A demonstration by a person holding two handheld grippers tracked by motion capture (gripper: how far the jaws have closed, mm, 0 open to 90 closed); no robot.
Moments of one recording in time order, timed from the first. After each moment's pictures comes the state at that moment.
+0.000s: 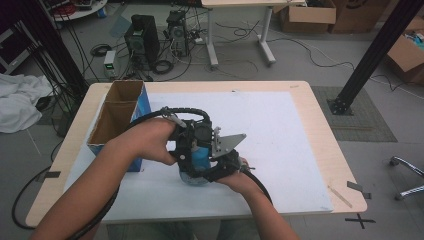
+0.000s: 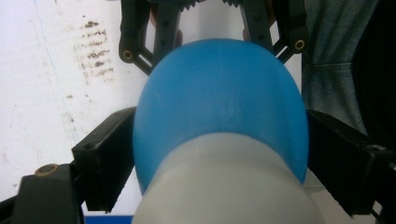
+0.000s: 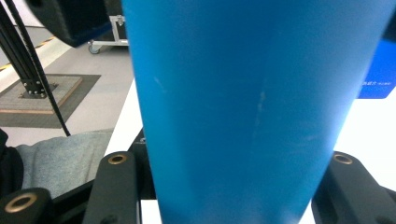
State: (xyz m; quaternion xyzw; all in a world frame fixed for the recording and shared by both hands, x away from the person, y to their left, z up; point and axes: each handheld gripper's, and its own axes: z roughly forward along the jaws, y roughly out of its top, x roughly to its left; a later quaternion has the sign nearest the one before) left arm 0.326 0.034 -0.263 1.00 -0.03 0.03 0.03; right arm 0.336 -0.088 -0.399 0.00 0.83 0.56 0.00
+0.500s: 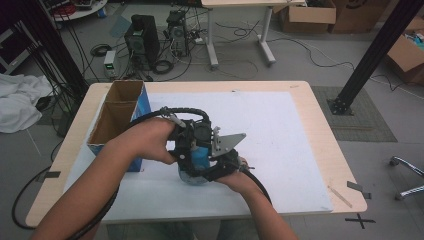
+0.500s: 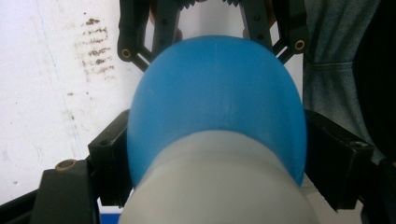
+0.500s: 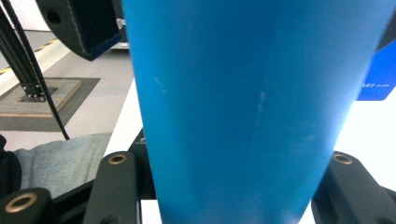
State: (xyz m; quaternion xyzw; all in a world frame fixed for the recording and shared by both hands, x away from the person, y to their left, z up) left arm 0.326 0.034 -0.263 1.00 -0.03 0.03 0.03; right arm 0.337 -0.088 -0.399 0.00 0.82 0.57 0.00
